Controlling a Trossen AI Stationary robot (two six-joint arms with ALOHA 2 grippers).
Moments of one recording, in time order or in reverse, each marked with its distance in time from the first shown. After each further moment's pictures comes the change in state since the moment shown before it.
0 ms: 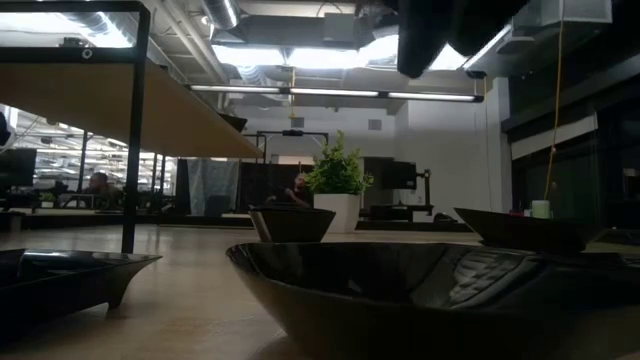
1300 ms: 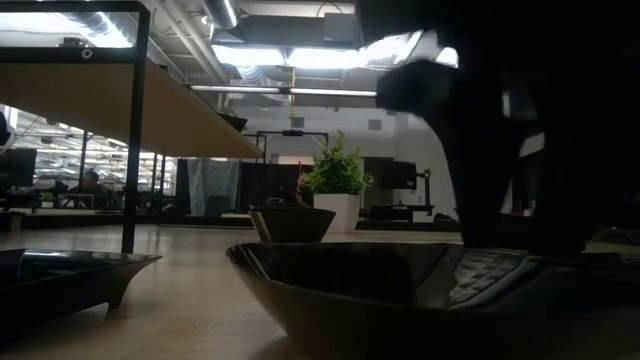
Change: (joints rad) left arm 0.000 0.000 0.000 0.000 0.000 0.000; right arm 0.005 0.145 -0.060 -0.060 -0.024 0.045
